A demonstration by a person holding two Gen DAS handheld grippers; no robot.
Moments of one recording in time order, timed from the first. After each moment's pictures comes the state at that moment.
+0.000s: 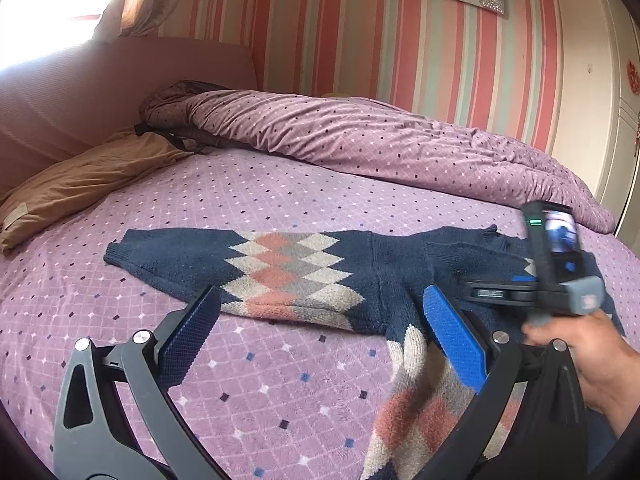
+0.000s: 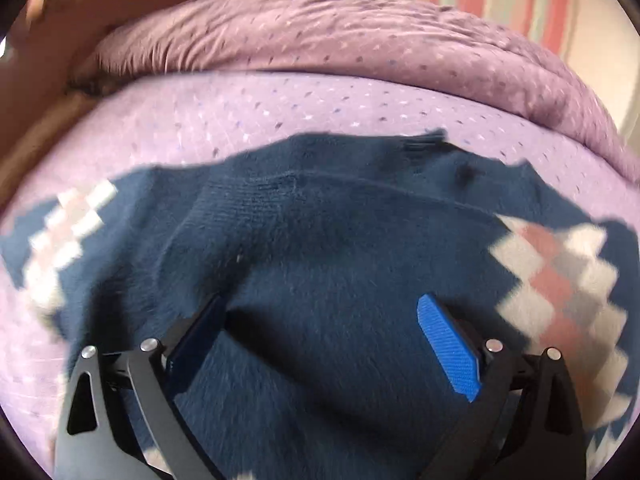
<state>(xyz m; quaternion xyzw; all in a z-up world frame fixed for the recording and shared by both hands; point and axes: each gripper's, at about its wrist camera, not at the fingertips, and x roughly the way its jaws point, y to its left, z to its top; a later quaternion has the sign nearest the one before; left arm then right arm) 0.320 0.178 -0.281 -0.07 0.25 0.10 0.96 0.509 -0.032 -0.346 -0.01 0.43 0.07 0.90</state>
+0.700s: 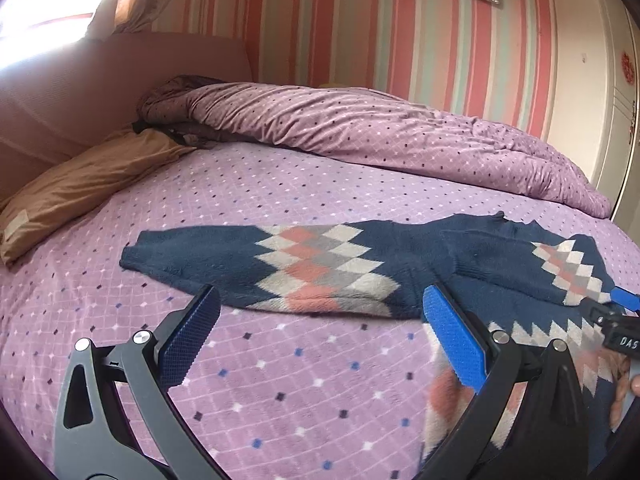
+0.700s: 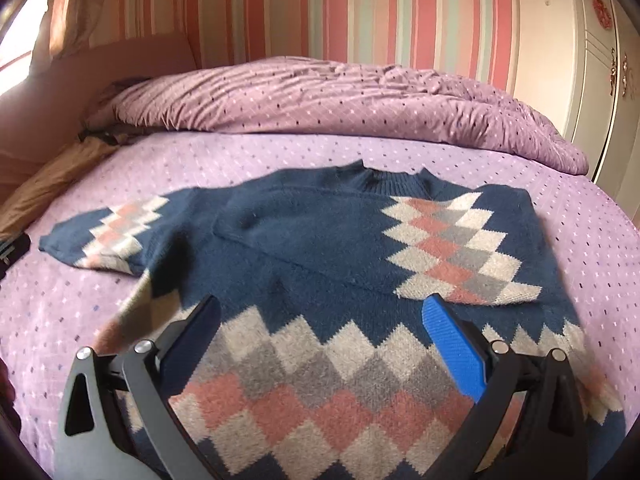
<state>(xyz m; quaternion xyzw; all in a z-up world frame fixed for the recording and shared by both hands) 0.309 0.225 -0.282 -0.06 0.27 0.08 0.96 0.345 -0.067 -0.288 0.00 0.34 0.04 0.94</state>
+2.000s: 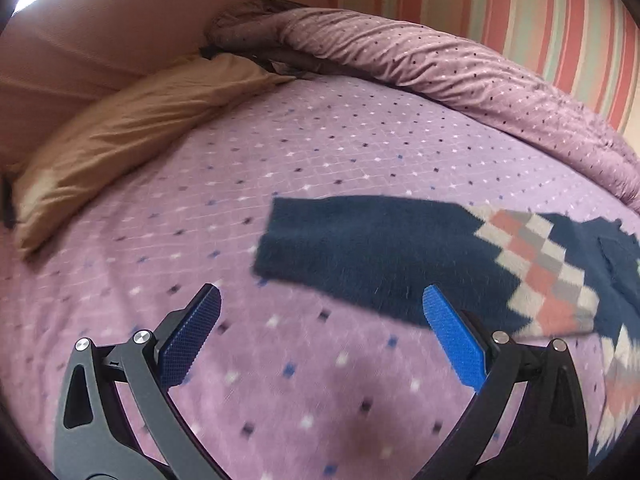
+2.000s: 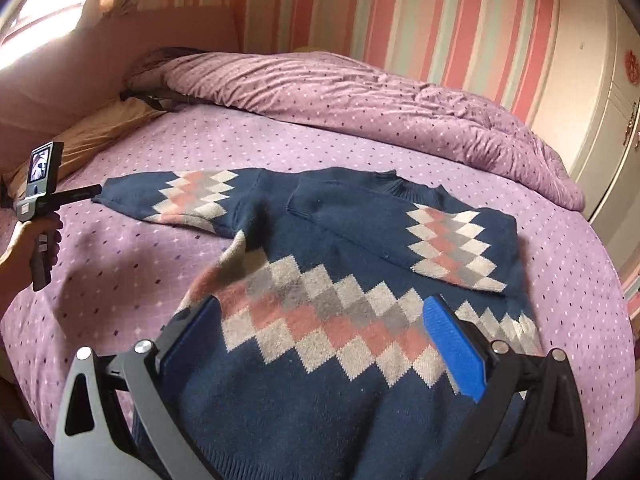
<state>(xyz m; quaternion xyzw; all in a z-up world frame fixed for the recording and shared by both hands) 0.378 0.446 -0.328 -0.09 0.39 0.16 0.90 0.254 -0.003 -0.206 -0.07 0.37 0.07 0.92</state>
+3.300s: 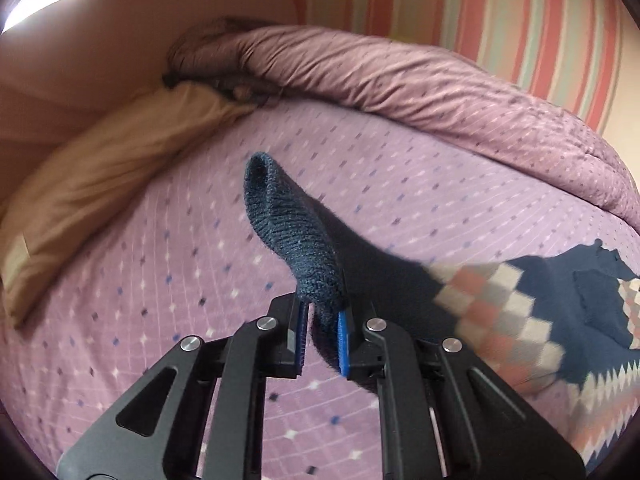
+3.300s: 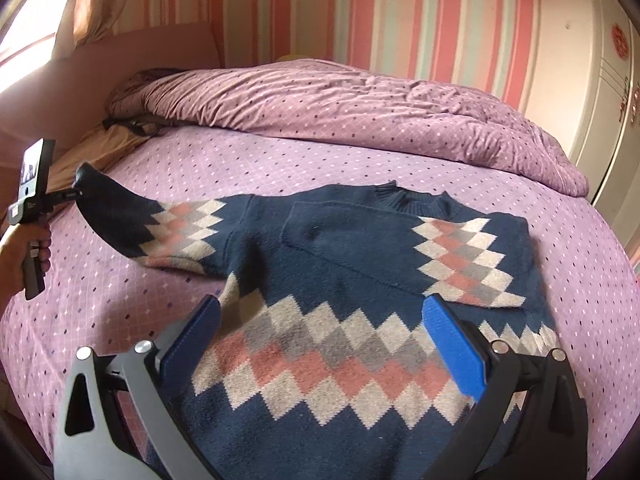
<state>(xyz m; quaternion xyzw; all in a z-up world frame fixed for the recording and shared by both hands) 0.431 0.422 -0.267 -0.06 0.37 0.12 0.92 0.297 -0.001 -0.209 -0.02 0.36 0.05 0.93</state>
